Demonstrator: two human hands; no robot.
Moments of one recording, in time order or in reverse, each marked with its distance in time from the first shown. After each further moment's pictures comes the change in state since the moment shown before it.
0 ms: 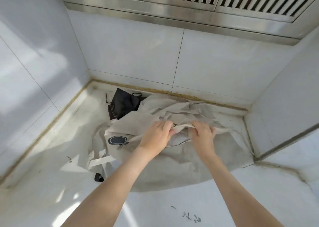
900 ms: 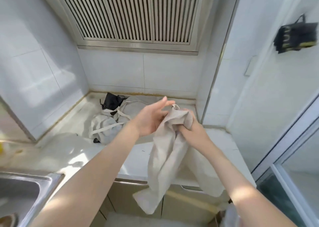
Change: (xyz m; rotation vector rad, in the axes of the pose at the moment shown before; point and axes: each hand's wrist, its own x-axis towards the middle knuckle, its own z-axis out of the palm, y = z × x) left_hand -0.022 0.303 -0.220 -1.567 -0.612 -0.828; right_hand -0.264 -0.030 -0.263 0.501 -0.165 -0.016
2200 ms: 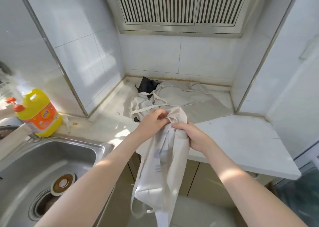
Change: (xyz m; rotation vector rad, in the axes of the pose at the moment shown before) left_hand -0.124 -0.068 -0.116 1.008 0.561 0.196; right_hand -0.031 -0.033 0.158 0.653 -0.421 0.519
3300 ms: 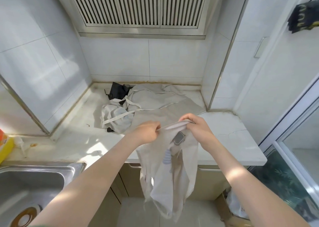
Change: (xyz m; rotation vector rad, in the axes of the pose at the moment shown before) left_hand 0.053 0.025 0.044 0.533 -0.426 0.042; right_hand -0.033 -0.026 -0.068 -0.468 0.493 -0.344
